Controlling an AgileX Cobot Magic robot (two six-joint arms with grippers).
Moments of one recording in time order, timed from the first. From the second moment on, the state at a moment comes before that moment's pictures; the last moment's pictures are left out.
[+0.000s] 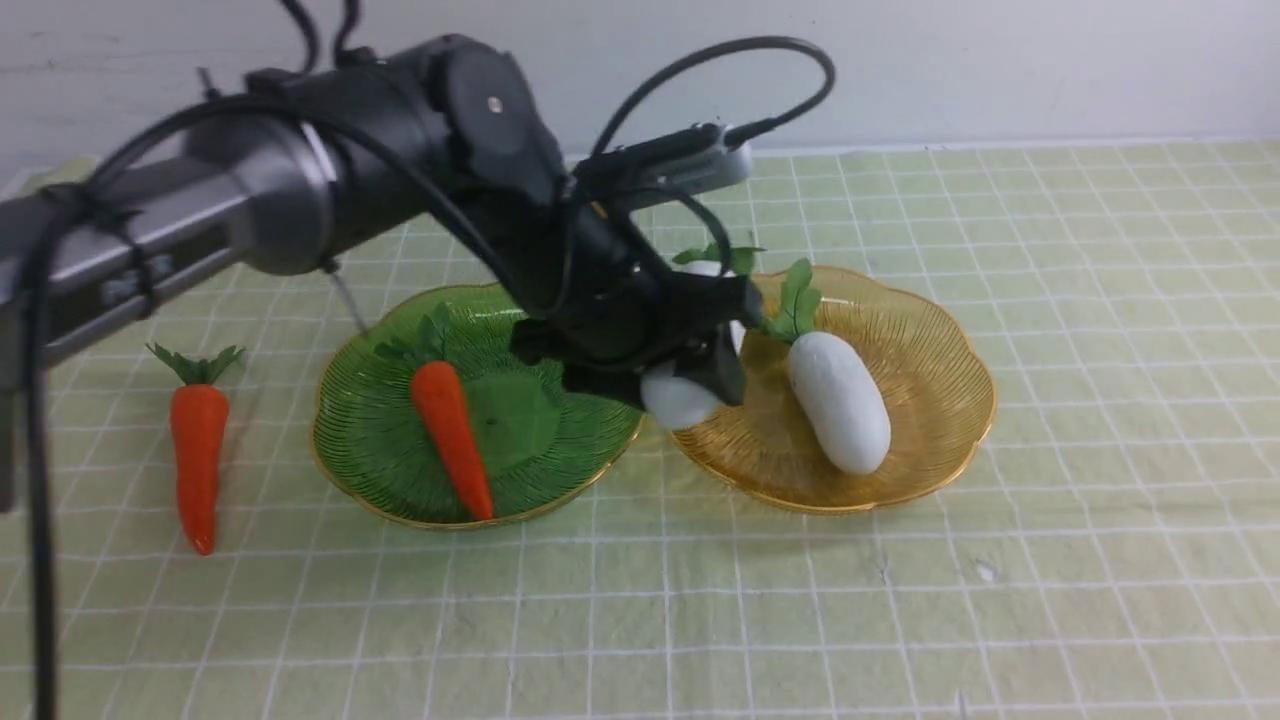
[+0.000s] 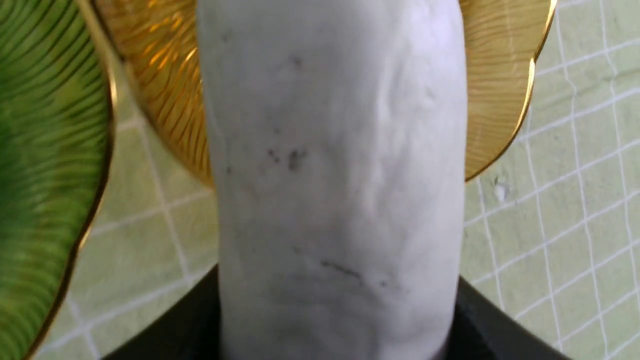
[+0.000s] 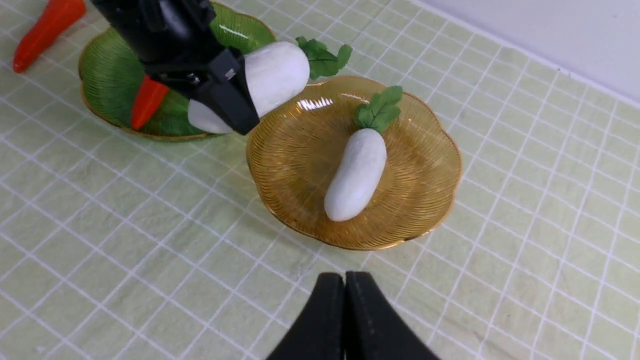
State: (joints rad) right arm 0.48 0.77 -1.12 -0.04 1.11 -0.14; left arm -0.48 1.97 -1.67 -0.44 0.93 -0.08
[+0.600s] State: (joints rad) right arm 0.48 0.70 -0.95 -0.12 0.93 -0.08; left arm -0.43 2.15 -1.87 -0.53 1.00 -0.06
